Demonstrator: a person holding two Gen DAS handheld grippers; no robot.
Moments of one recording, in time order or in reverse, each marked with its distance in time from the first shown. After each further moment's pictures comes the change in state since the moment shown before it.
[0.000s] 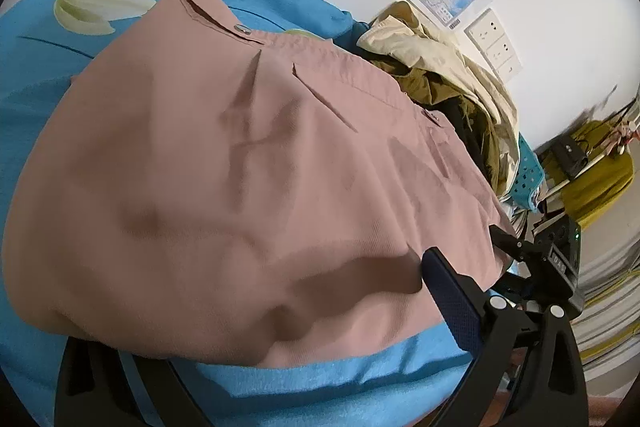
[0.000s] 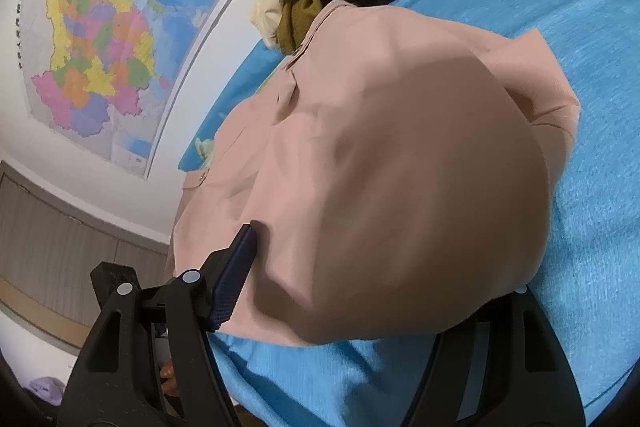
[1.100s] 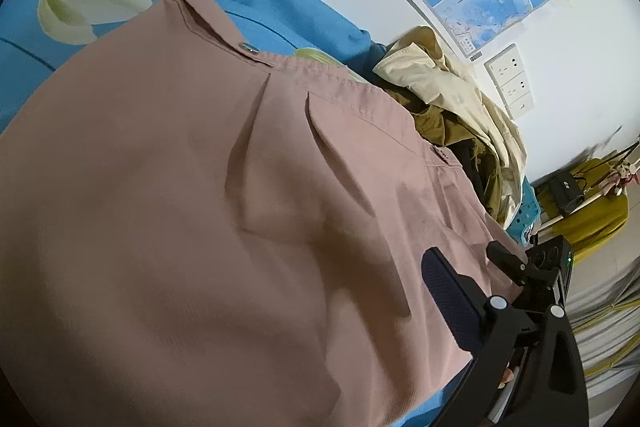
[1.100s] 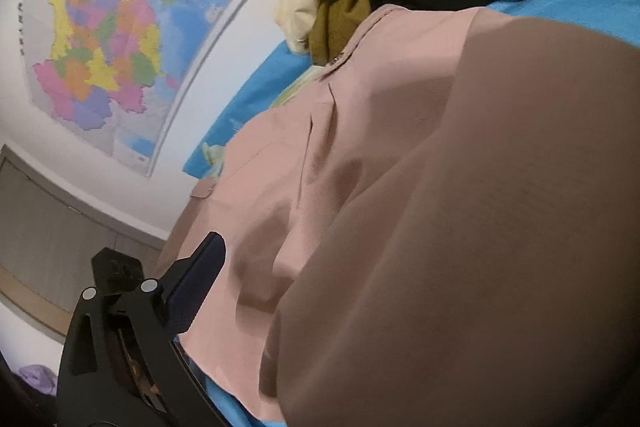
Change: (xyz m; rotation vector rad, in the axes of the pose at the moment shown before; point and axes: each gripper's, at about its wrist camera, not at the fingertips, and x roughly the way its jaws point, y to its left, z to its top) left arm 0.019 0.012 0.044 -0.087 -0.006 -0.029; right arm 0.045 0.025 0.044 -0.069 0.012 0.019
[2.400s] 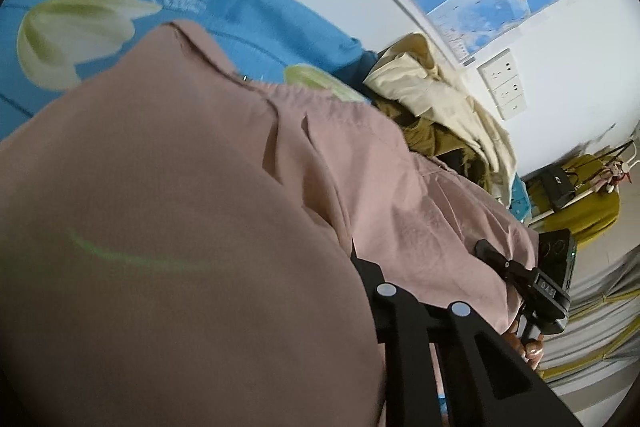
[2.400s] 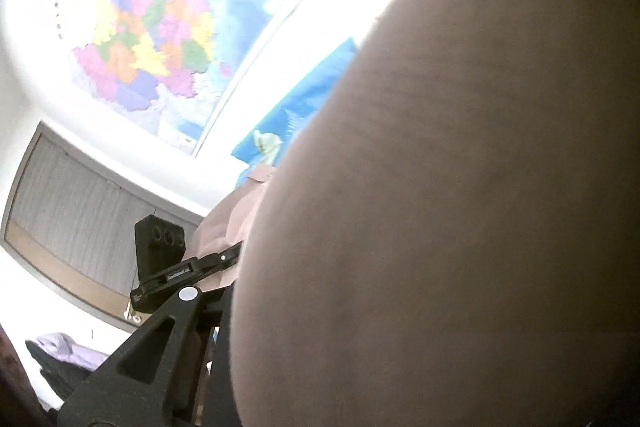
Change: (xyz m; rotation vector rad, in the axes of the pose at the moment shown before) left arm -0.017 -0.003 0.040 0.009 0.053 -0.032; right arm -0.012 0.025 0.022 -0.089 0.072 0.173
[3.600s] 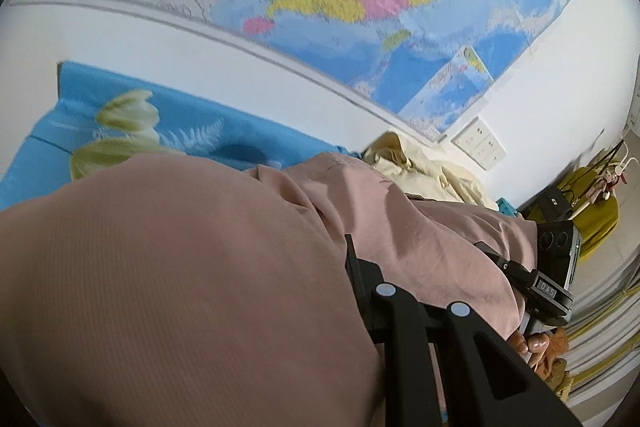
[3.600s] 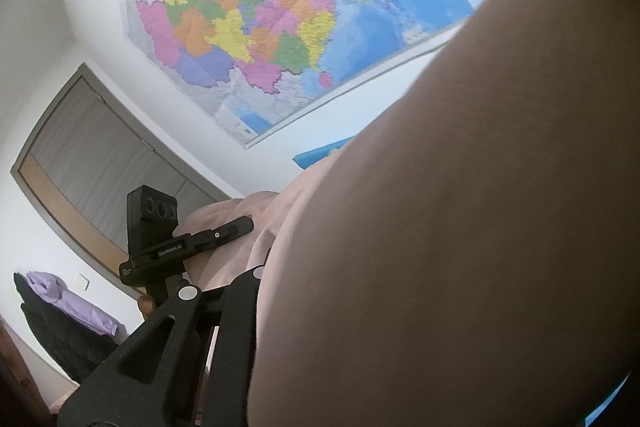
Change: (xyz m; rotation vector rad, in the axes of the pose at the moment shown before) left arm -0.110 -0.025 0.074 0.116 -0.196 0.057; right arm 0.010 0.107 0.034 -0.241 0.018 0.121
